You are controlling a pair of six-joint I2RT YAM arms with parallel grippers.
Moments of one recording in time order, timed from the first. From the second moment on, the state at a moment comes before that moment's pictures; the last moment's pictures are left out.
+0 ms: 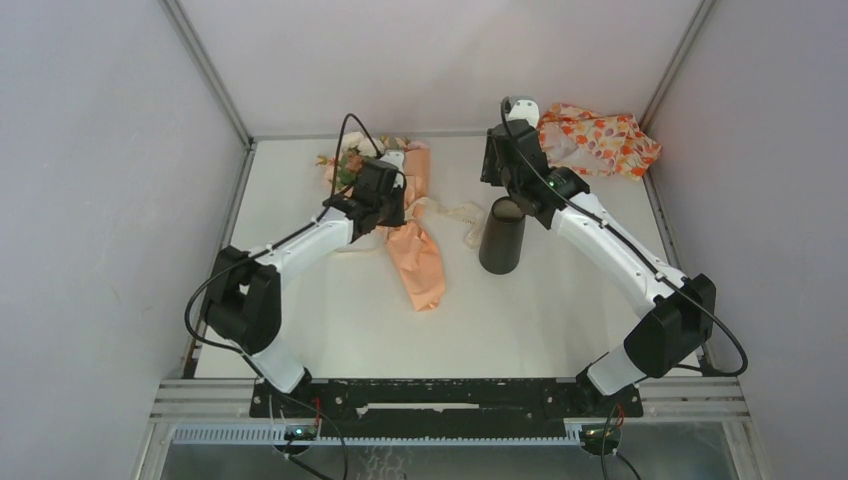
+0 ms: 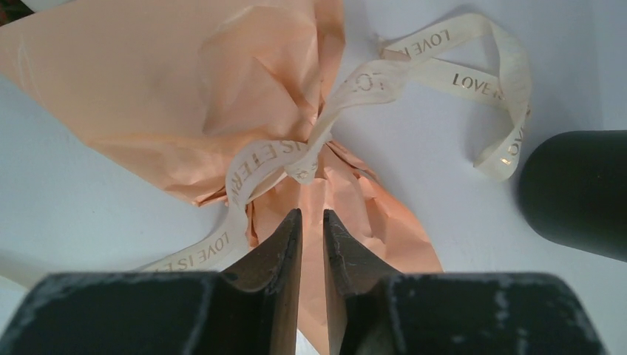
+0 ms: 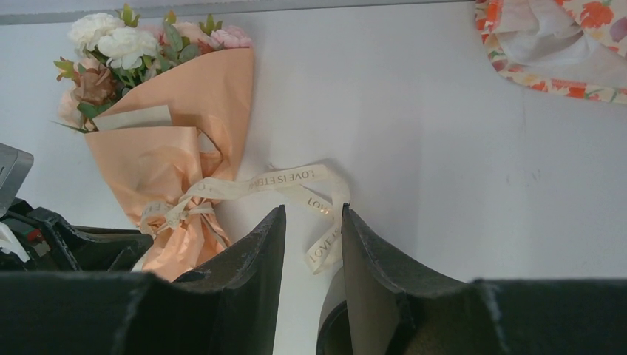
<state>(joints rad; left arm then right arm) -0.52 1.66 1.22 -0.30 -0.13 -0.29 0.57 1.52 1.50 -0.50 0.39 0.36</state>
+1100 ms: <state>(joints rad) -0.52 1.87 1.29 -0.30 -0.24 -0.20 0.56 1.51 1.43 -0.49 0.36 0.38</state>
